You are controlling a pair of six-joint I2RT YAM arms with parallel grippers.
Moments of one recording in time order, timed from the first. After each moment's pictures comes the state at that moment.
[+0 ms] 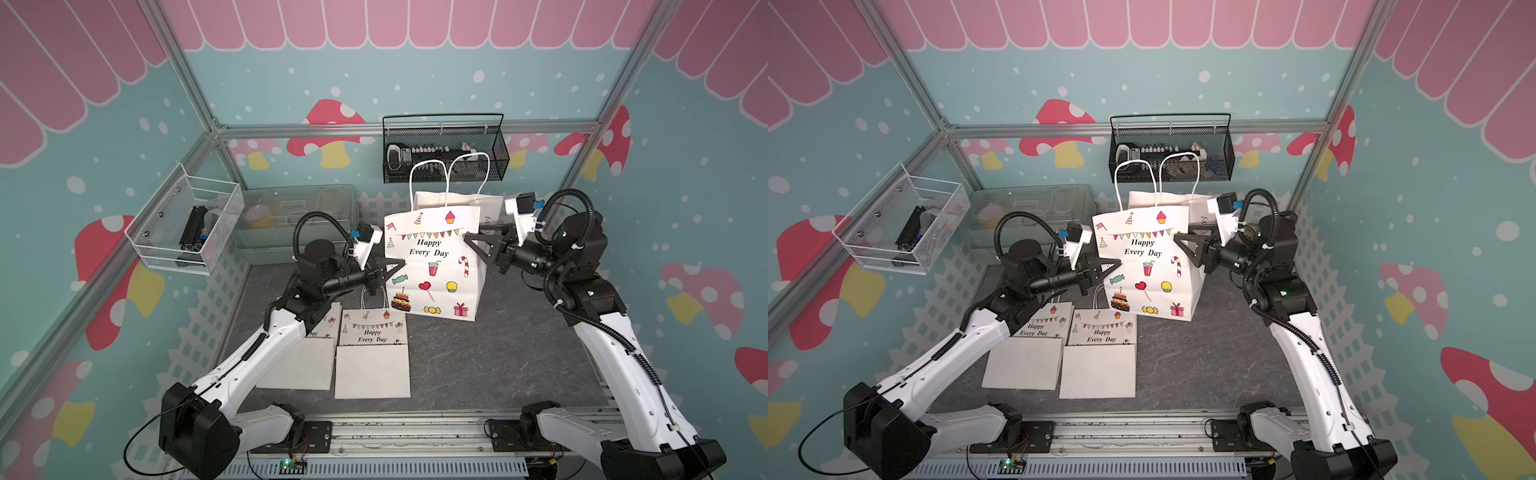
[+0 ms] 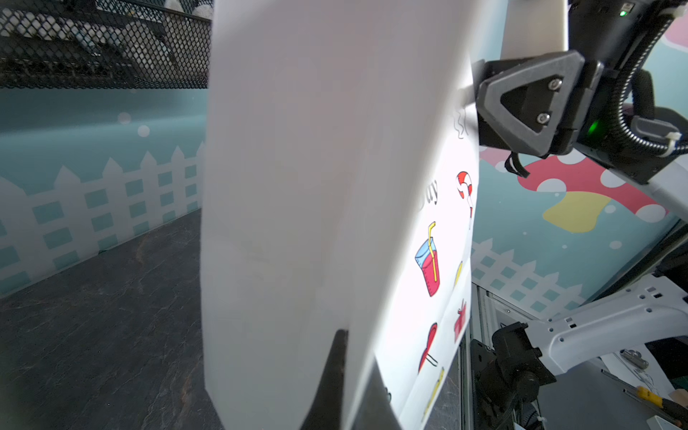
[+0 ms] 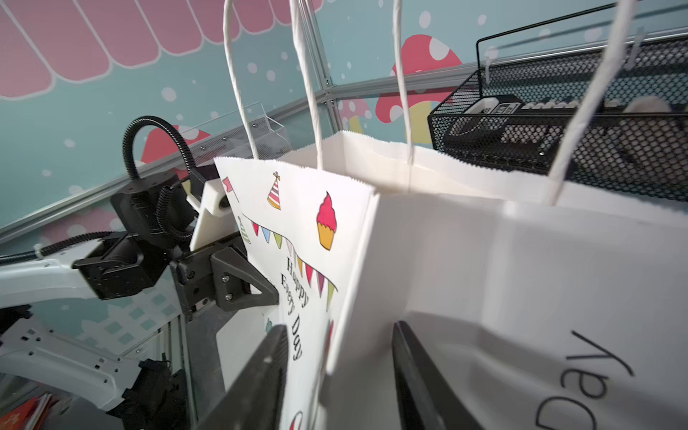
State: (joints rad) left arm -0.43 1.23 1.04 0.11 0.75 -0.22; right arm 0.19 1.11 1.31 -0.28 -0.76 0.19
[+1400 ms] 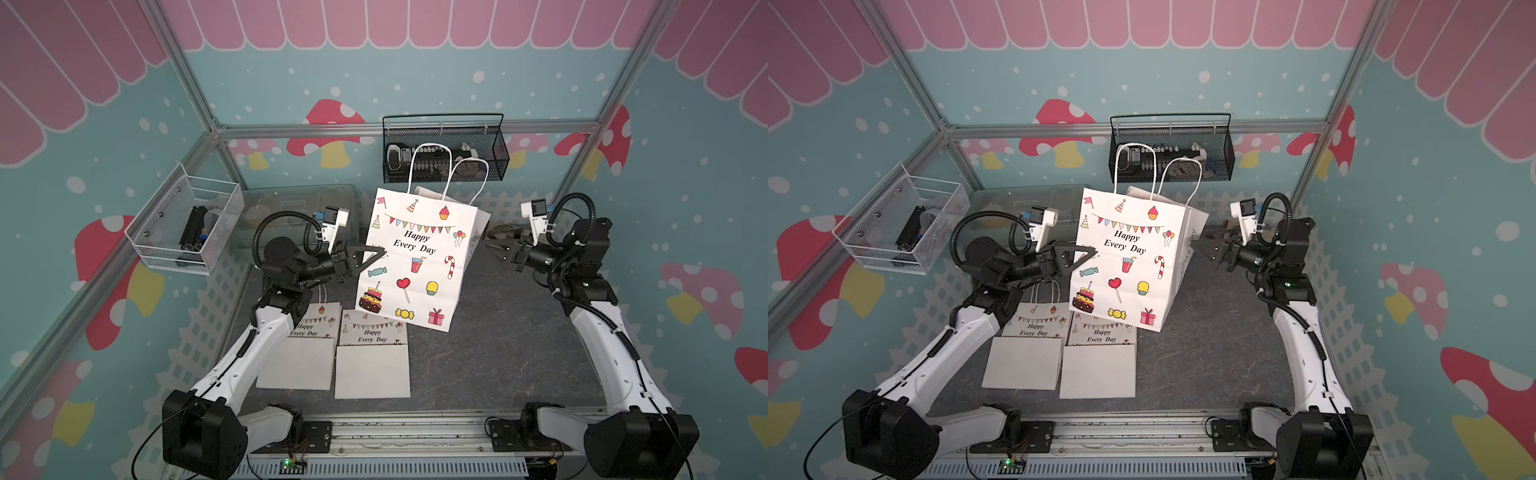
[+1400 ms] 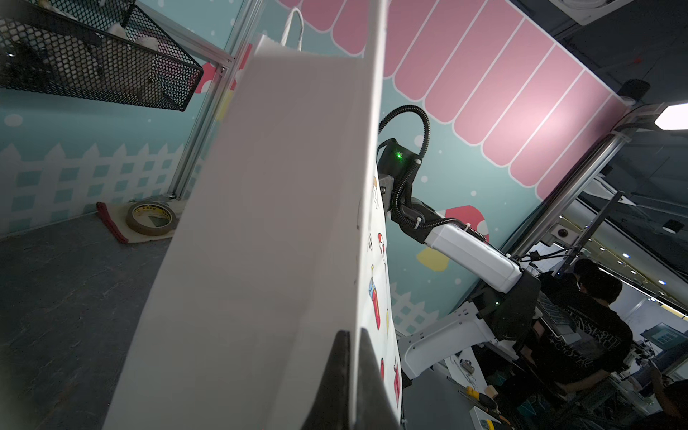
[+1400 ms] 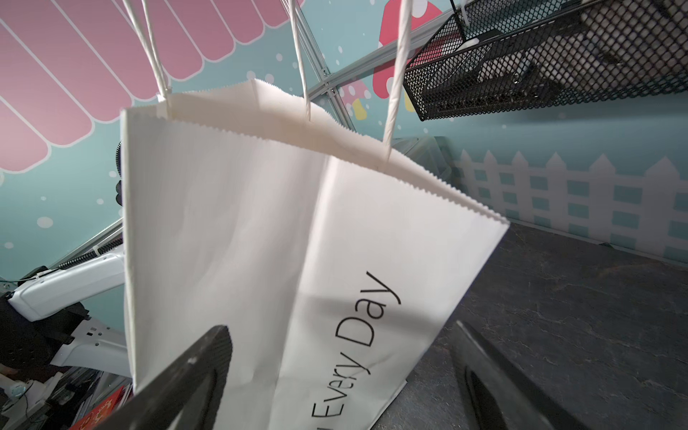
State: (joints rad) left arm -0.24 1.23 1.01 0.54 1.14 -0.83; right arm -0.05 1.20 1.16 -0.07 -1.11 0.36
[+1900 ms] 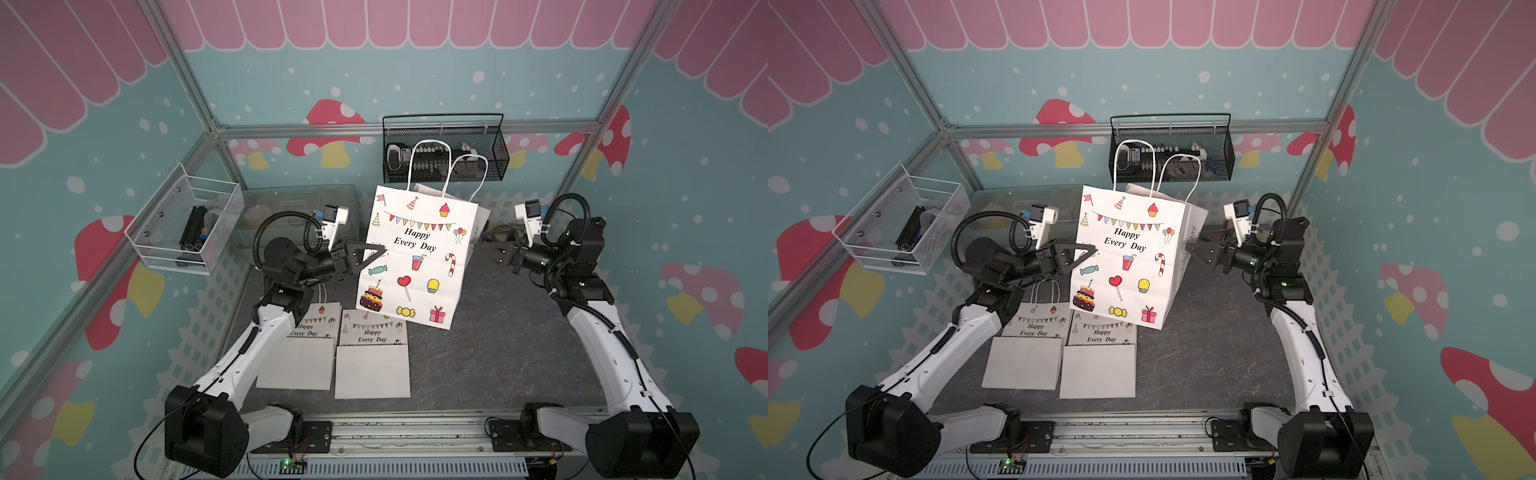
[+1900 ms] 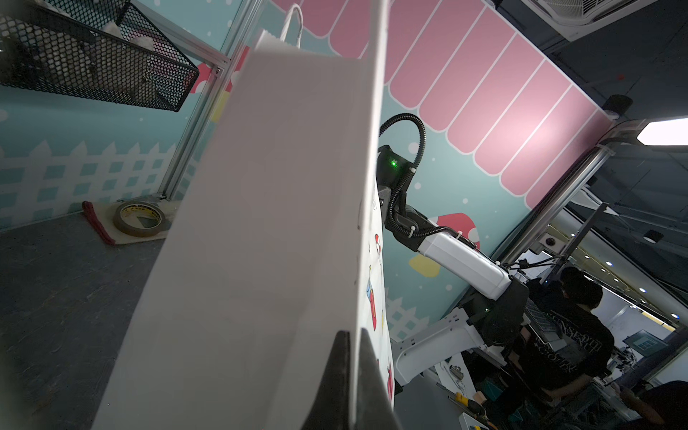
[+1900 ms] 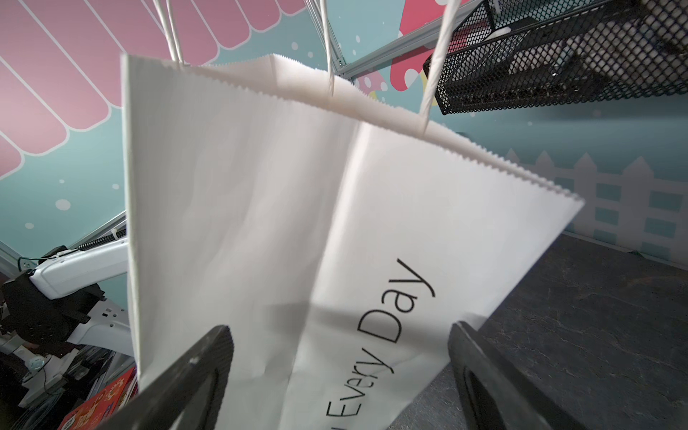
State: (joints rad) left arm -0.24 1.25 1.01 0.62 1.14 -0.91; right arm -0.01 1.20 1.16 -0.08 -1.12 0.34
